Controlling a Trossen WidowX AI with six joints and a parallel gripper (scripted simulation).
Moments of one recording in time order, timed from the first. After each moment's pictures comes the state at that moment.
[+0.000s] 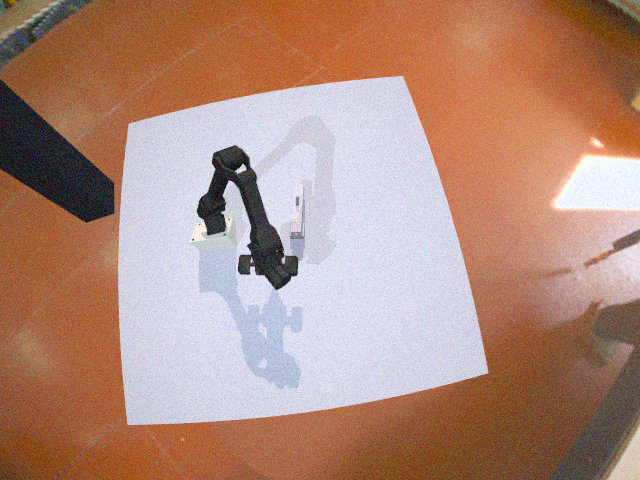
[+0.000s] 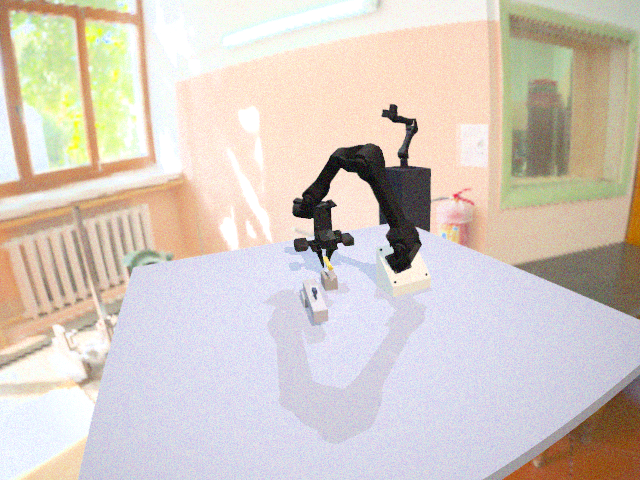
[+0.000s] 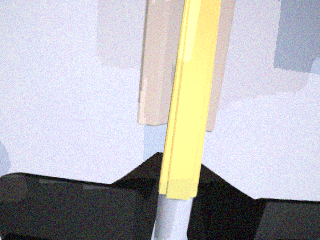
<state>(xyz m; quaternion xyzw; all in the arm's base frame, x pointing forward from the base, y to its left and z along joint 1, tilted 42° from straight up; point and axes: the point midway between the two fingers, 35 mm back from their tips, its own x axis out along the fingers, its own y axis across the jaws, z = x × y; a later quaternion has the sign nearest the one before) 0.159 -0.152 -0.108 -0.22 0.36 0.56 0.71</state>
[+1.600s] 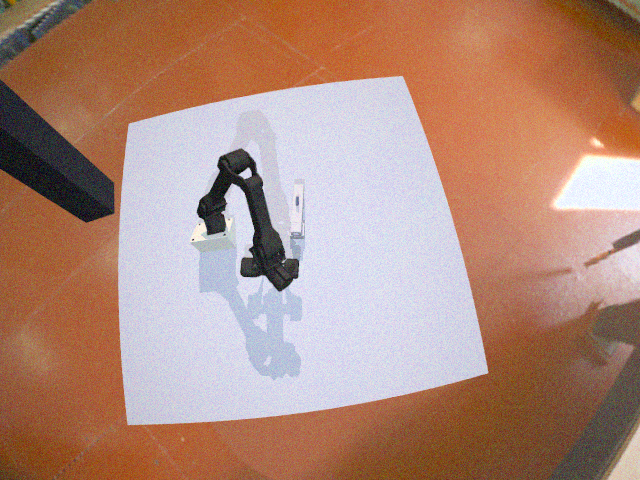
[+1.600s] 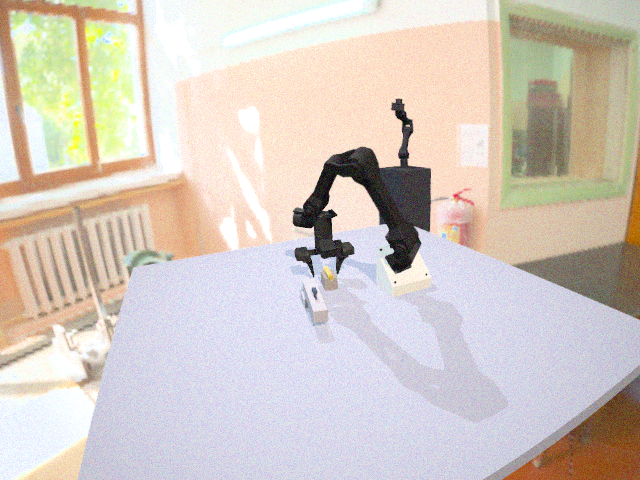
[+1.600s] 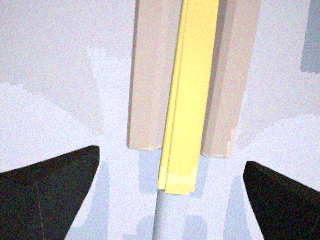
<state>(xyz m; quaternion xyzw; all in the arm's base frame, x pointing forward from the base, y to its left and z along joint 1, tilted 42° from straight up) 0.162 -0.132 -0.132 -0.22 0.36 0.56 0.71</state>
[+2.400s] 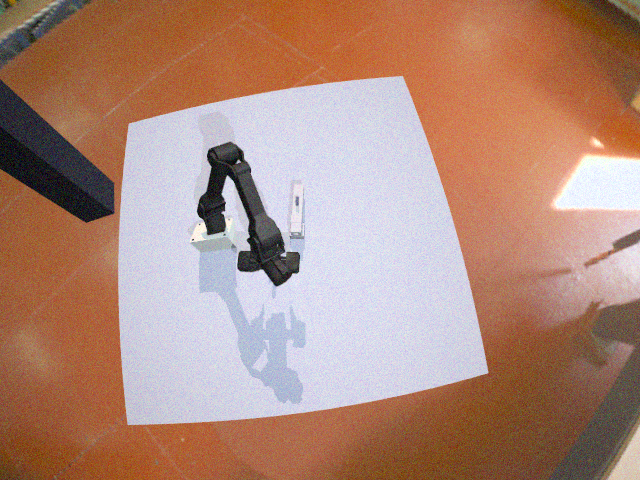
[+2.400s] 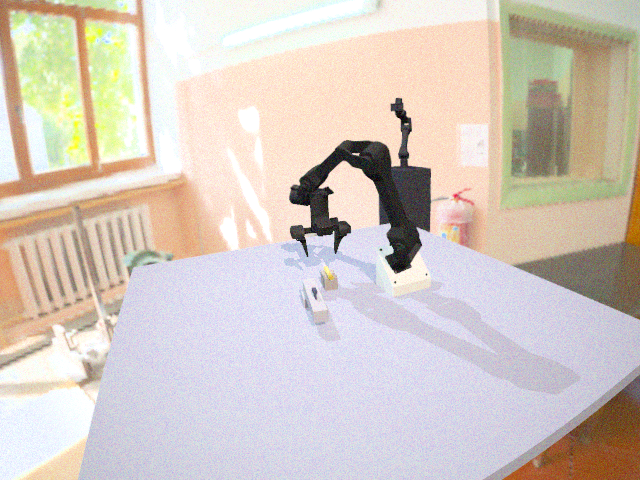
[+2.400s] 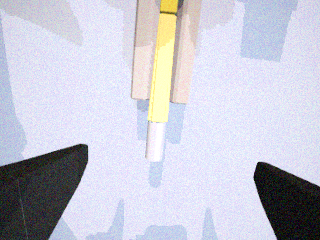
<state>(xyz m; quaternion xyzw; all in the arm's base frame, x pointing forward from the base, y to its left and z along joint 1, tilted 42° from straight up) 0.163 -0.183 -0.078 -0.23 0.37 0.55 0.71</state>
